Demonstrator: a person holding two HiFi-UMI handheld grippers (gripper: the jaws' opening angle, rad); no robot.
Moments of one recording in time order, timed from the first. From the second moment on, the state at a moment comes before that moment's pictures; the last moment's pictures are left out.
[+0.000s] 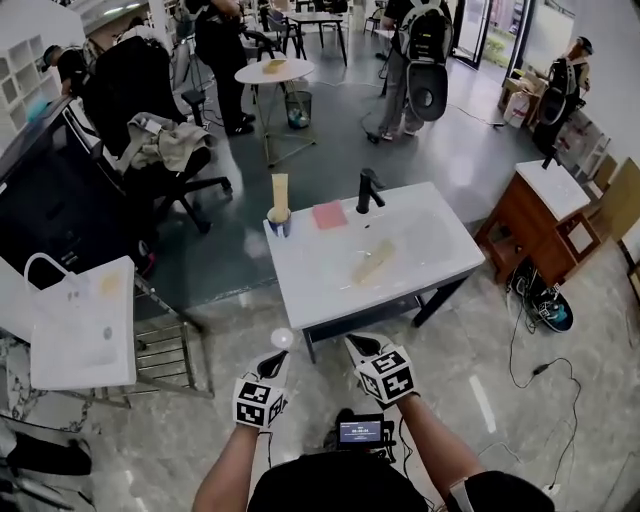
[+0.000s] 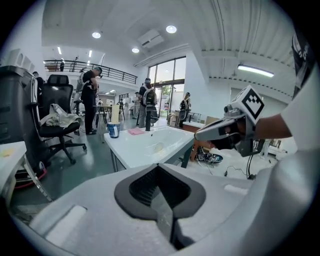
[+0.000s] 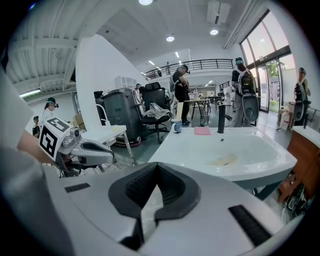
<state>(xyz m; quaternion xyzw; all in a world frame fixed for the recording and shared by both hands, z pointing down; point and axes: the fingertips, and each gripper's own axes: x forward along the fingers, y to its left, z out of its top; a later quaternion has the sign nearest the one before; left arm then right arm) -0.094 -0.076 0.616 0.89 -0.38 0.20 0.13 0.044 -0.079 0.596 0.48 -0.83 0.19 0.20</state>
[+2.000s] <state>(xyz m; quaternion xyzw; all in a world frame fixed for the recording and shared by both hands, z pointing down) -0.068 -0.404 0.622 0.87 -0.43 0.16 0.16 0.052 -0.416 0.615 0.41 -0.85 0.21 0.25</state>
